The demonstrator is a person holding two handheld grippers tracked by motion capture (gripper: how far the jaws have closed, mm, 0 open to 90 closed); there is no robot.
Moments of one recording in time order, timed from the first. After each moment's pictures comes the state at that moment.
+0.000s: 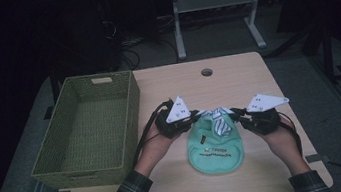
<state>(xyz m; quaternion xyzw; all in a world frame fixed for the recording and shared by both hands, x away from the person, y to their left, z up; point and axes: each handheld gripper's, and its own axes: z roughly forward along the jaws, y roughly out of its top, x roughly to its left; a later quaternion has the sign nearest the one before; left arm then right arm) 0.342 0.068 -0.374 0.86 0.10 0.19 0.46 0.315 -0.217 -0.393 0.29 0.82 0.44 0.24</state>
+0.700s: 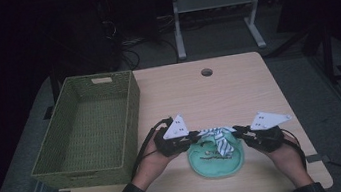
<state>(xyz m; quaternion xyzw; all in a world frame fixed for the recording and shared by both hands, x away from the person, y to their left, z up) 0.312 0.078 -0.399 0.88 0.10 0.11 0.45 0.284 -0.221 -0.423 0.28 0.83 0.43 0.21</state>
